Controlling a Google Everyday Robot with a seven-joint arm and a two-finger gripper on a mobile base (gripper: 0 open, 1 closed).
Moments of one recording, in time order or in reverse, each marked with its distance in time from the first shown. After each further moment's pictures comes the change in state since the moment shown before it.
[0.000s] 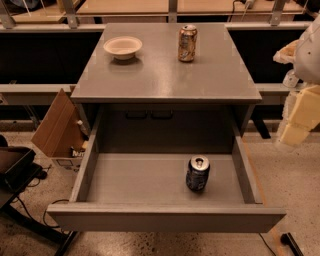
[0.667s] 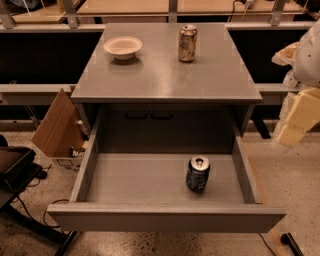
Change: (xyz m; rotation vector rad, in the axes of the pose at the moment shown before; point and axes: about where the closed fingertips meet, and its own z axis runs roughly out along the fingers) arm 0.001 -0.001 0.004 0.007 -0.041 0.018
